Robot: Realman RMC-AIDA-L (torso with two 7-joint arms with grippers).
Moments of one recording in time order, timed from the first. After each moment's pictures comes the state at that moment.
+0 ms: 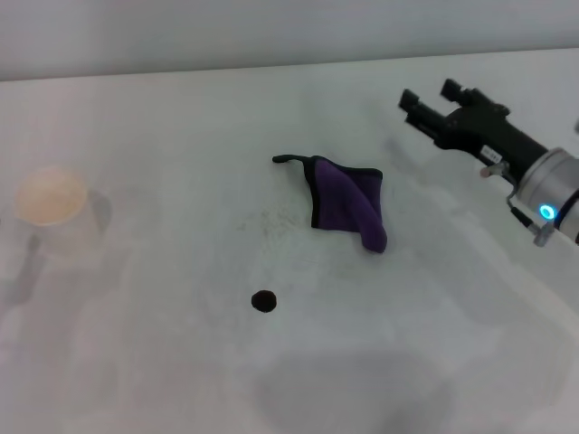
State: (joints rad) left arm -0.30 -2.09 0.82 -0.13 -2.41 -1.46 2.69; right arm 0.44 2.02 1.44 0.23 -0.19 1.01 -2.37
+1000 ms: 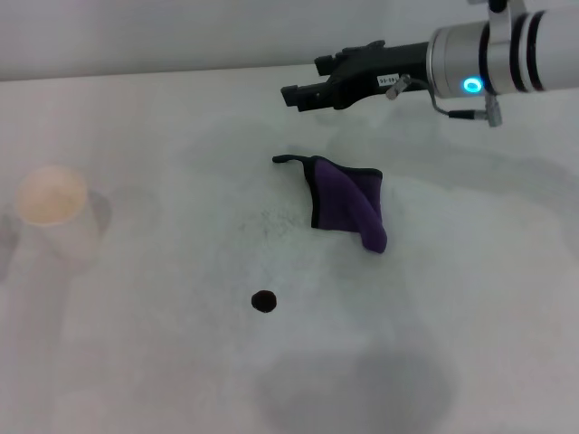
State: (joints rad) left arm -0.33 -2.09 0.74 -0.10 -2.45 -1.42 2.69; right arm 0.64 1.86 1.45 0.85 -1.52 0.76 -1.14
